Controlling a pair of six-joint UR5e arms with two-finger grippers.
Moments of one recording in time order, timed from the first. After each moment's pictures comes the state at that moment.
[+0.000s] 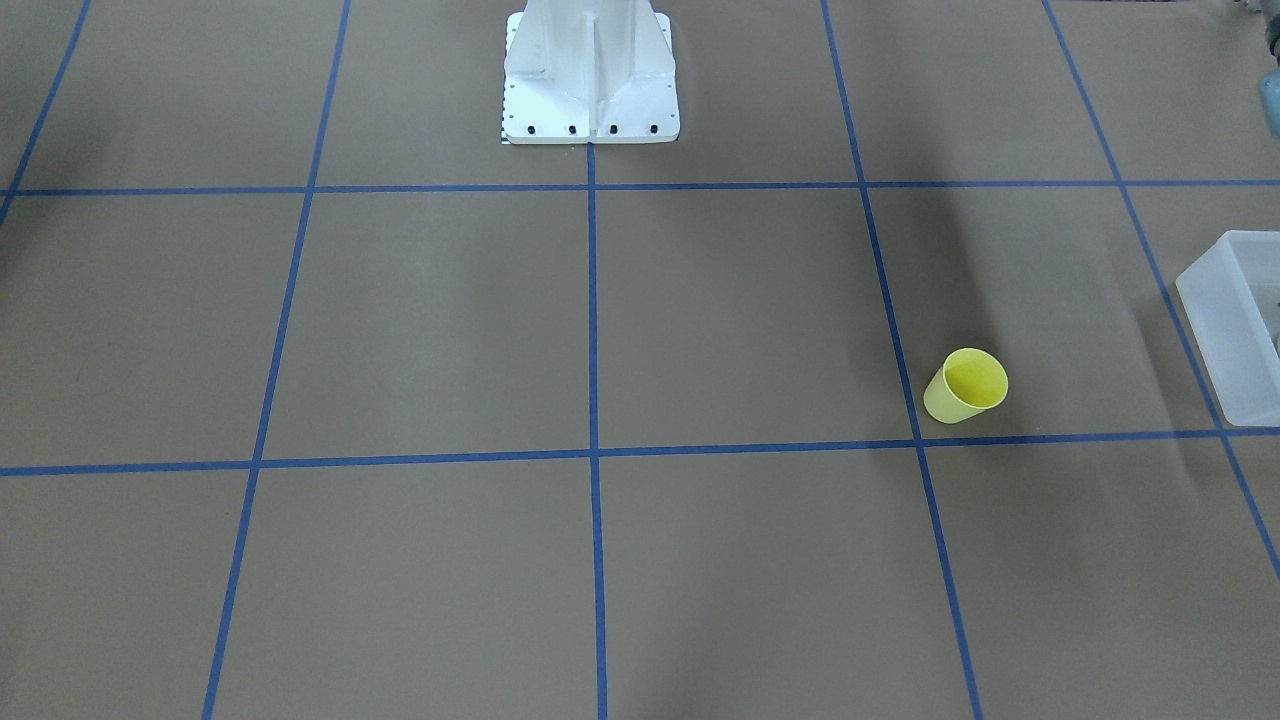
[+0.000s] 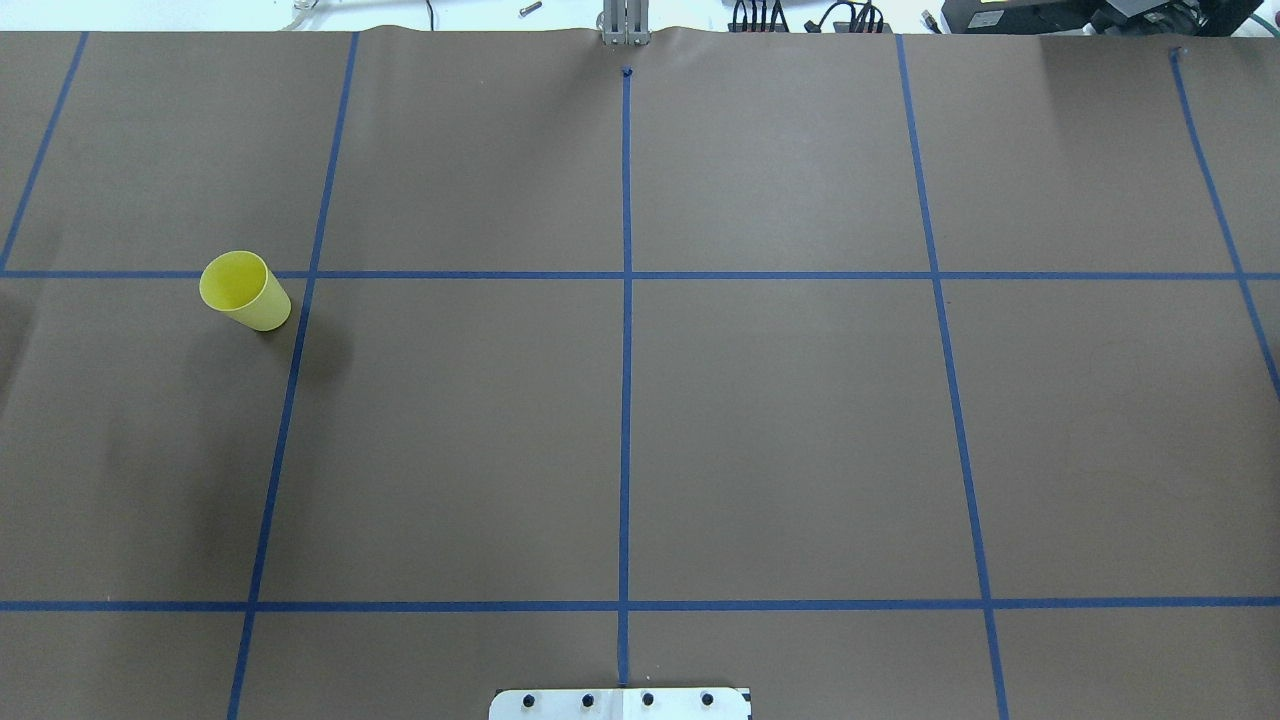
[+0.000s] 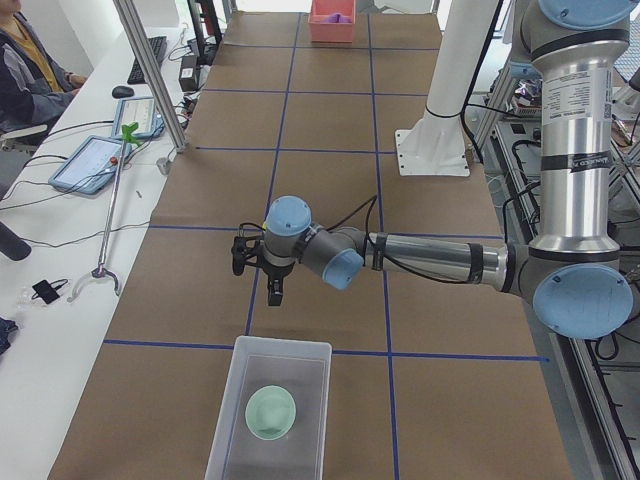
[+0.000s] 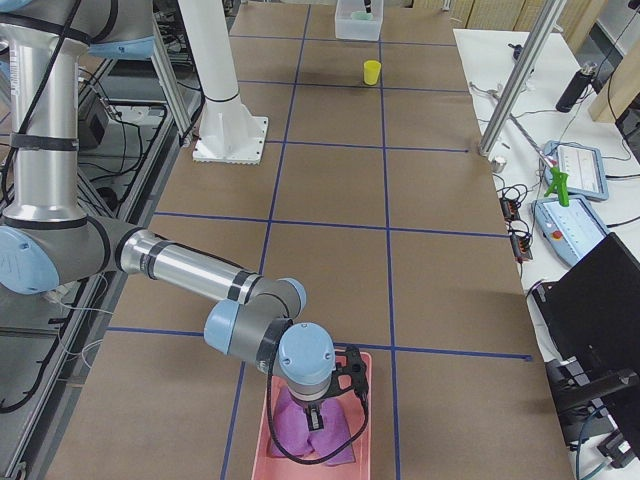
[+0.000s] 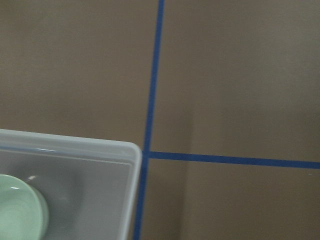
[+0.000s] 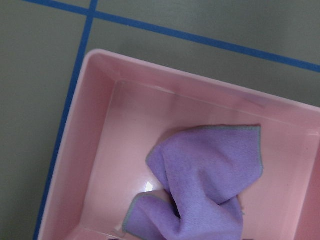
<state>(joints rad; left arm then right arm) -1.27 -1.50 -1.76 -2.04 -2.26 -0.76 1.82 -1.68 1.49 -1.59 2.34 -0.55</state>
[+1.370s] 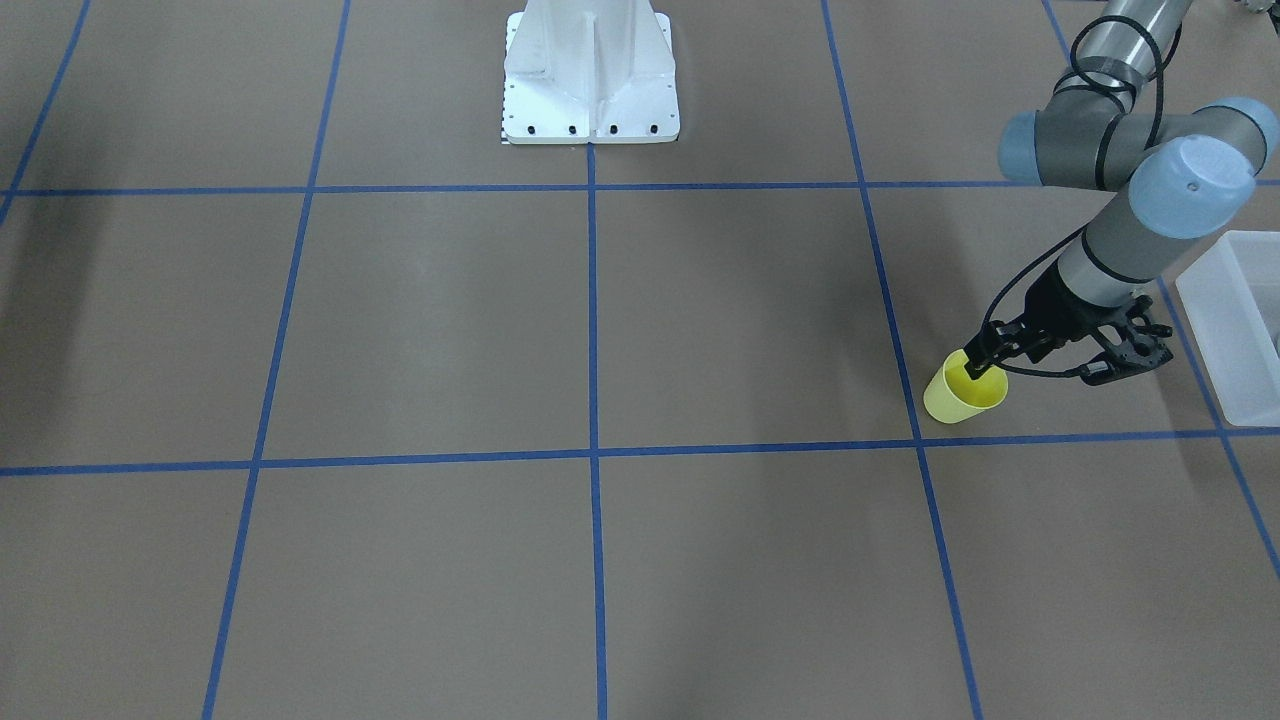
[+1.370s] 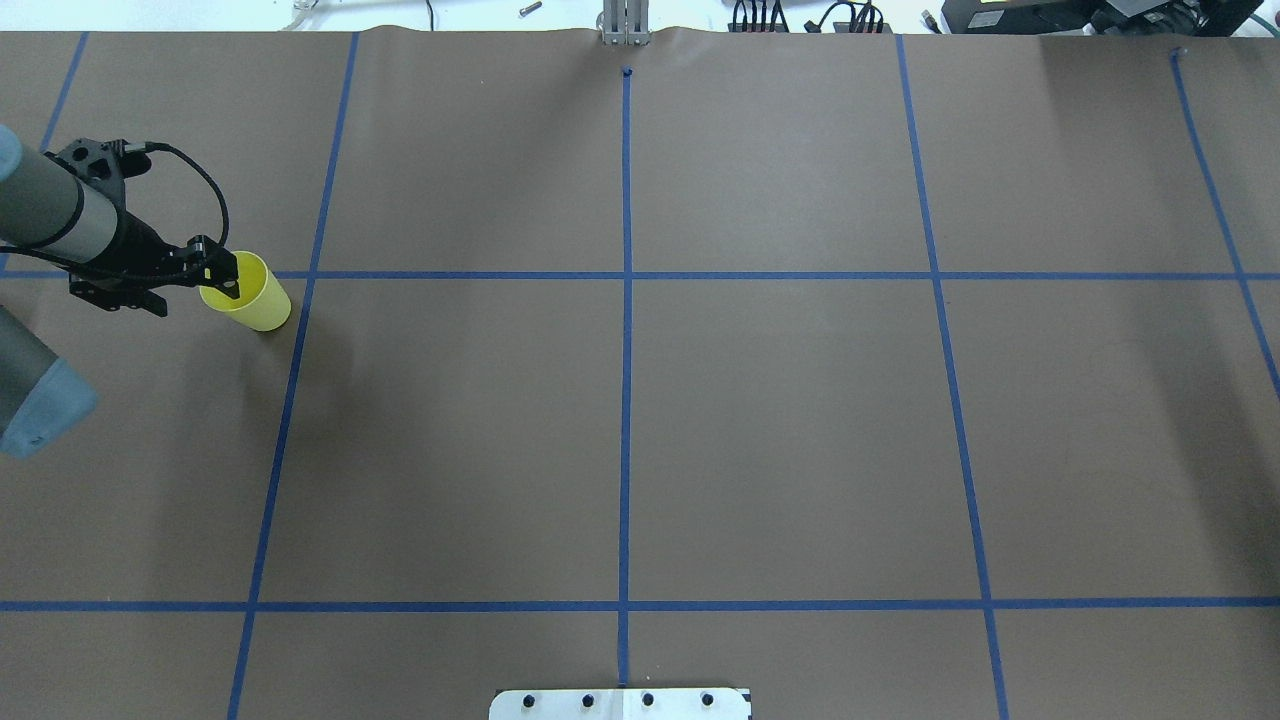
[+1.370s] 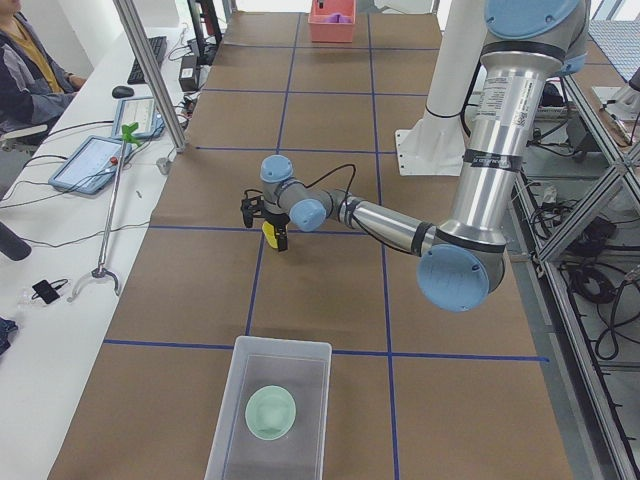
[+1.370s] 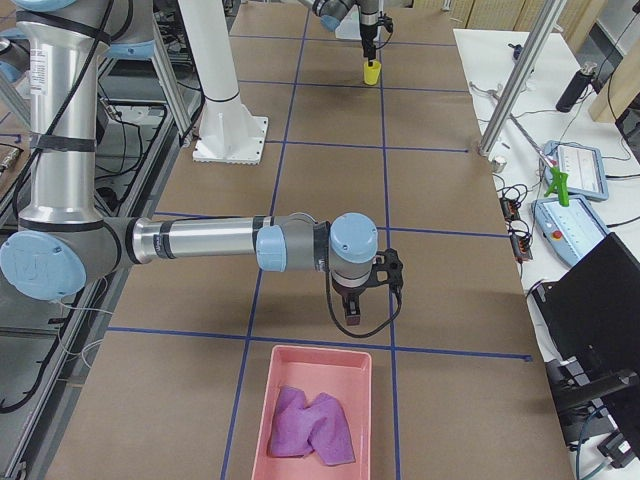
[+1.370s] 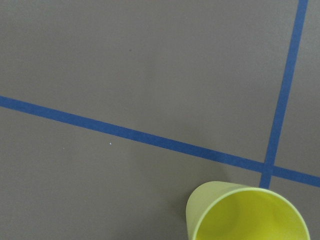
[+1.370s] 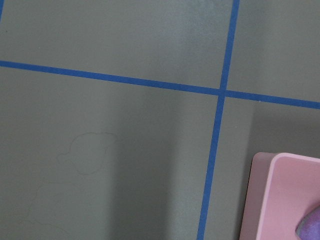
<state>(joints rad) -0.95 -1.76 -1.62 -1.97 -2.15 -1.10 1.56 -1.67 1.77 -1.59 2.46 -0.08</state>
